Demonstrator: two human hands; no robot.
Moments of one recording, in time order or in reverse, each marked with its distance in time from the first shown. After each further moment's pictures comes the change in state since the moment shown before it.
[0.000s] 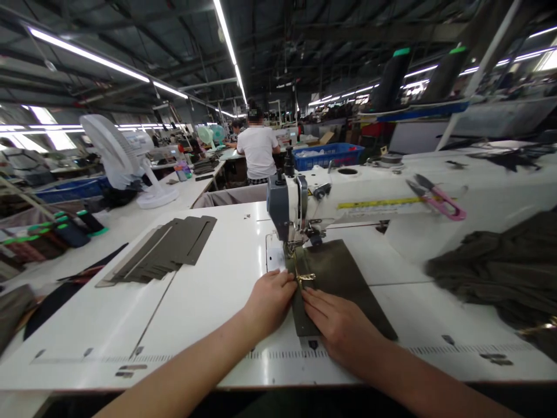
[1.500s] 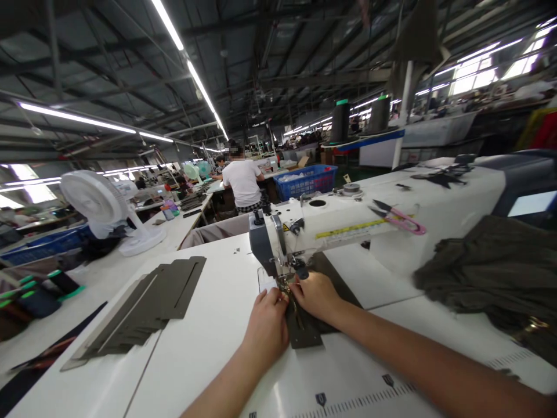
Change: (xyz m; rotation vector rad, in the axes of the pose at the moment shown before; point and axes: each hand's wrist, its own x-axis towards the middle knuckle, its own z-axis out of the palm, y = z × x) left_hand 0.025 -0.017 0.000 -0.078 -0.070 -0.185; right_hand 0.064 0.062 0.034 0.053 -0.193 0.710
